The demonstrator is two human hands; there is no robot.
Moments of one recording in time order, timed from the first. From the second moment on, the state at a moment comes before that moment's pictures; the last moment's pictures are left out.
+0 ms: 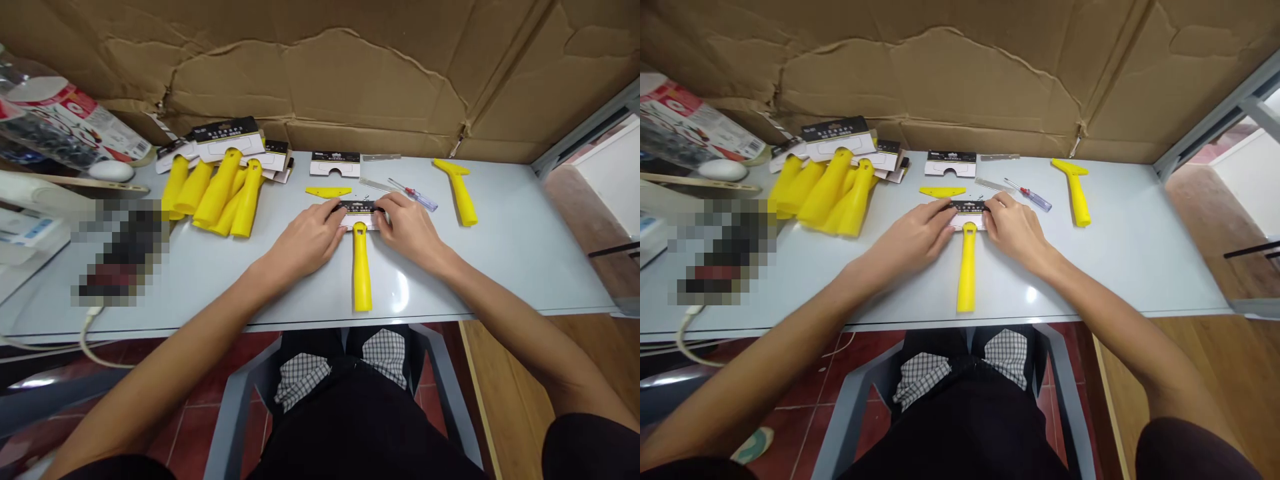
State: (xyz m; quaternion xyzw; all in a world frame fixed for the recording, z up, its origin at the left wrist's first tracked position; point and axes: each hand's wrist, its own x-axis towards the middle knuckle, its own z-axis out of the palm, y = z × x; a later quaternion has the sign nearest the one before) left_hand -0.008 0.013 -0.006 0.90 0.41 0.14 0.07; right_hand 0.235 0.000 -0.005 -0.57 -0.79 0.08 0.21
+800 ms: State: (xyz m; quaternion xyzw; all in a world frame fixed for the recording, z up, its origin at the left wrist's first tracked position) left_hand -0.016 -0.035 -0.038 0.84 0.51 0.14 0.07; right_hand 0.252 -0.046 -0.031 -0.63 -0.77 0.02 0.05
